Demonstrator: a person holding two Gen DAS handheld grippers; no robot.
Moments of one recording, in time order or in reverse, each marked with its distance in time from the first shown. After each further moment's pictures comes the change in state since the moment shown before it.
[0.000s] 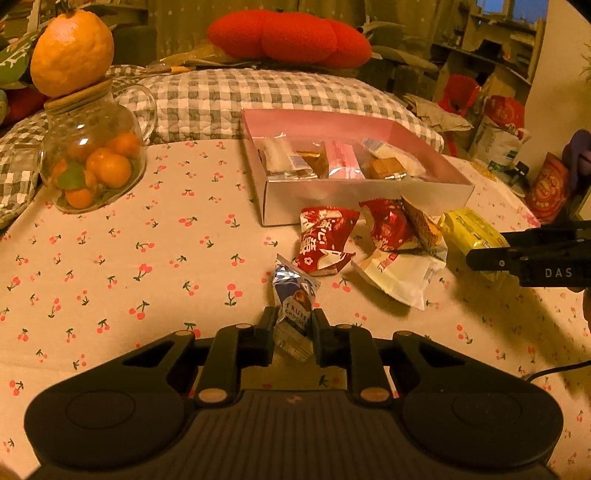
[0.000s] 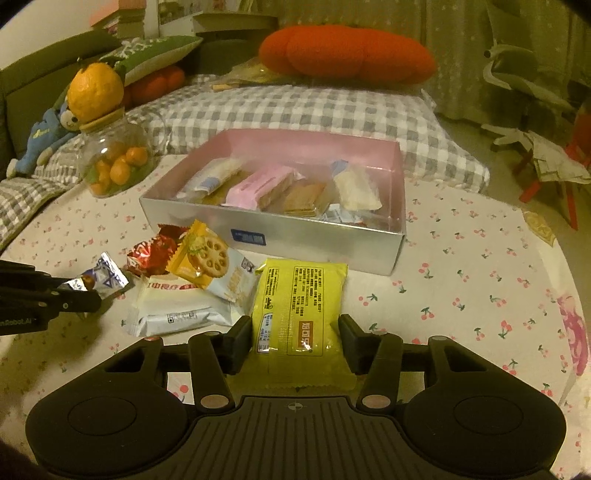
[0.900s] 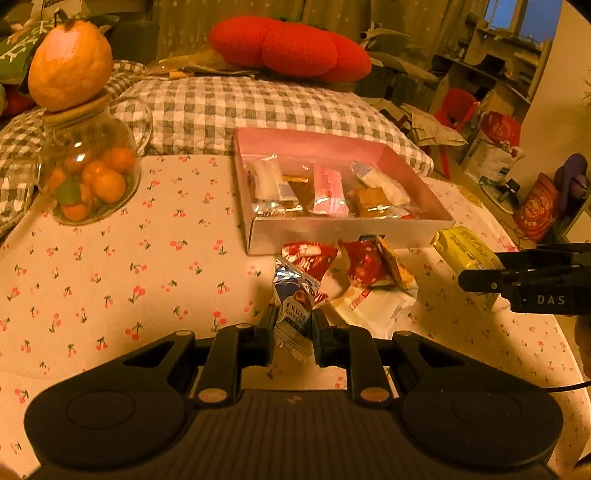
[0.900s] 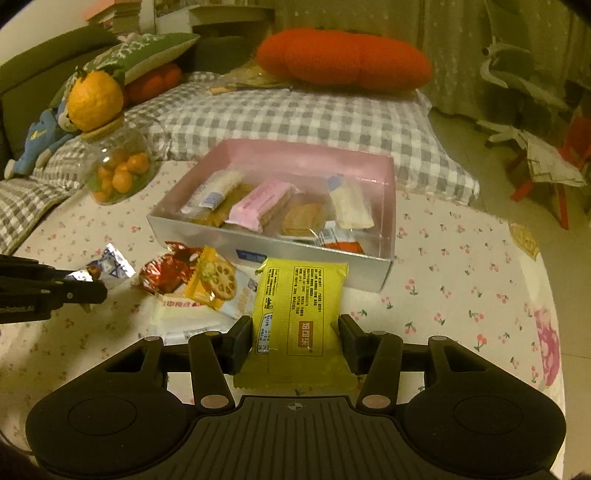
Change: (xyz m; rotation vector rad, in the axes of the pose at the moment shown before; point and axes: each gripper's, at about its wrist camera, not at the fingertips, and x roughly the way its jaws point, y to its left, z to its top) left arm -0.015 -0.005 0.030 -0.052 0.014 -0.046; right arm -0.024 0.006 0.030 -0.006 0.047 -0.021
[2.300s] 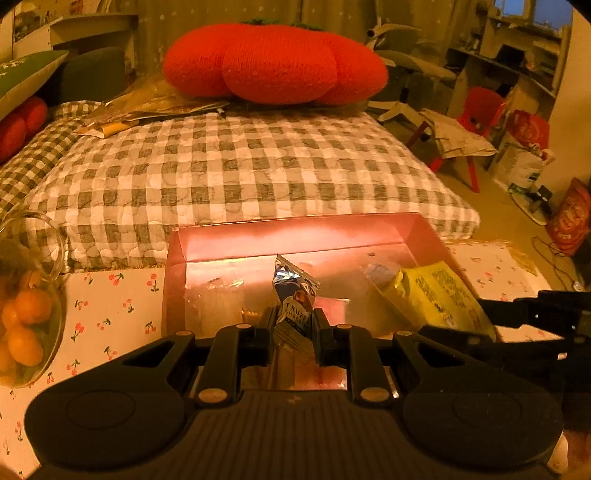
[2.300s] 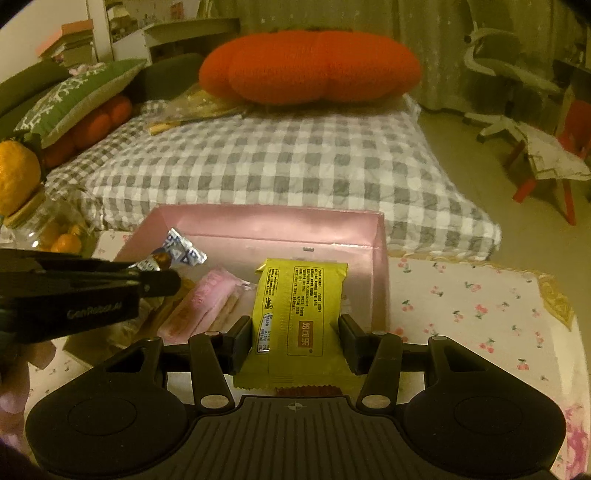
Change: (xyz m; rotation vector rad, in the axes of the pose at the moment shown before) left arm 0.124 -0.037 0.126 0.055 -0.002 0.090; right arm 0.102 -0.041 0.094 0.104 -0.017 -0.014
